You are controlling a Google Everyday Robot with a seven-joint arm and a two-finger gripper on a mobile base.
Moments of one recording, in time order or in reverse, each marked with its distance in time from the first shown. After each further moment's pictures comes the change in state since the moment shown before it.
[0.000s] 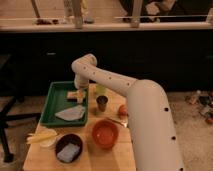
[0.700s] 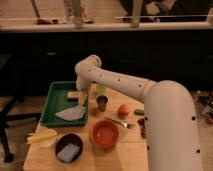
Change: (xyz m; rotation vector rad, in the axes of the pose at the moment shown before) arm 0.003 0.028 -0.034 0.036 -0.031 -0.010
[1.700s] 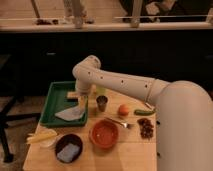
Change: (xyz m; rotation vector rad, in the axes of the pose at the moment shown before) arm -0.007 0.048 -0.036 -0.017 0.034 -0.025
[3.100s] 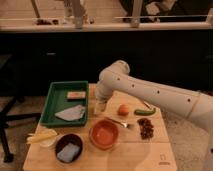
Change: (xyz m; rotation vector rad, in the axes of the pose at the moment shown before) arm 0.061 0.046 -0.052 0.059 -0.068 0.094
